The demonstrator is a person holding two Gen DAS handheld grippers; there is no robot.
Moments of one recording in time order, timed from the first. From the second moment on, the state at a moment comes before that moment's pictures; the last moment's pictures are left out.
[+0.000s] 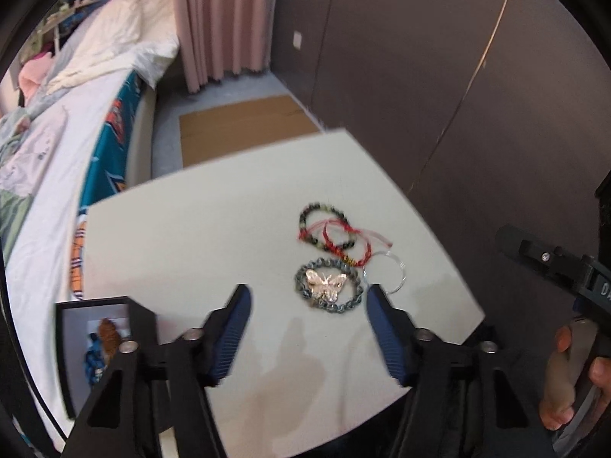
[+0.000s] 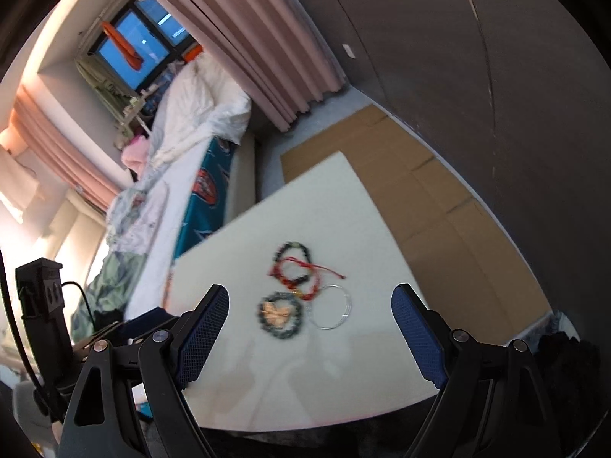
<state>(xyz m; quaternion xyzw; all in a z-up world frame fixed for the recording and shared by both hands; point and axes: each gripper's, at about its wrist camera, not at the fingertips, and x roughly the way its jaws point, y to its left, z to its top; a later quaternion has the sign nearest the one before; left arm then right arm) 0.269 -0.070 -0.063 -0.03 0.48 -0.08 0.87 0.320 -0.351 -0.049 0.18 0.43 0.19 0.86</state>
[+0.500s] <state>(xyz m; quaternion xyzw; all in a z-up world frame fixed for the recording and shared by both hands) 0.317 -0.081 -0.137 -0.02 0.54 -0.04 0.84 0.358 -0.372 -0.092 0.19 0.47 0.18 0.84</state>
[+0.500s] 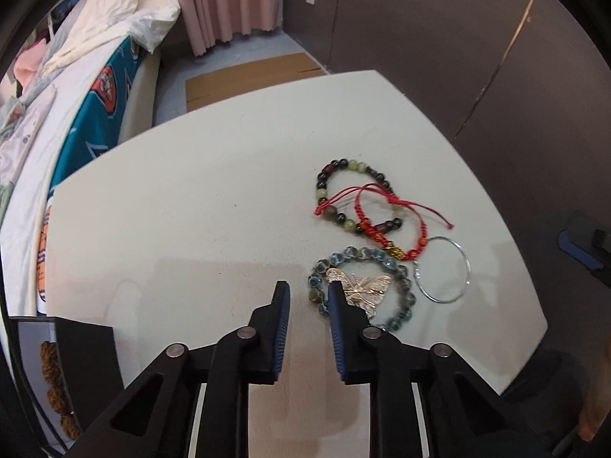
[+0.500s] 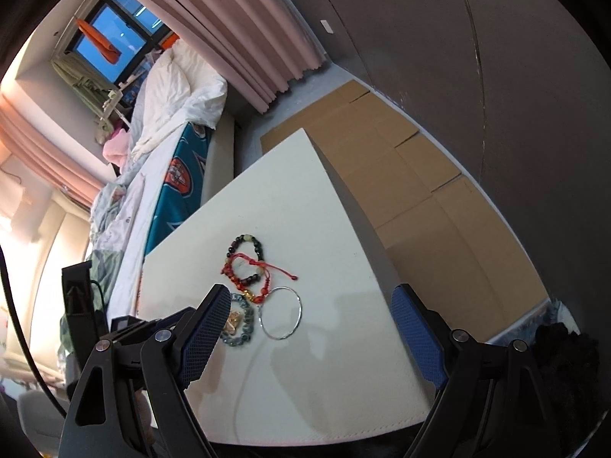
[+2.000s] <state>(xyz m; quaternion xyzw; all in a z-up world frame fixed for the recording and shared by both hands) 0.280 -0.043 -0.054 -0.06 0.45 -0.09 0.89 0.364 -0.305 -0.105 0.18 0.51 0.25 0.80</state>
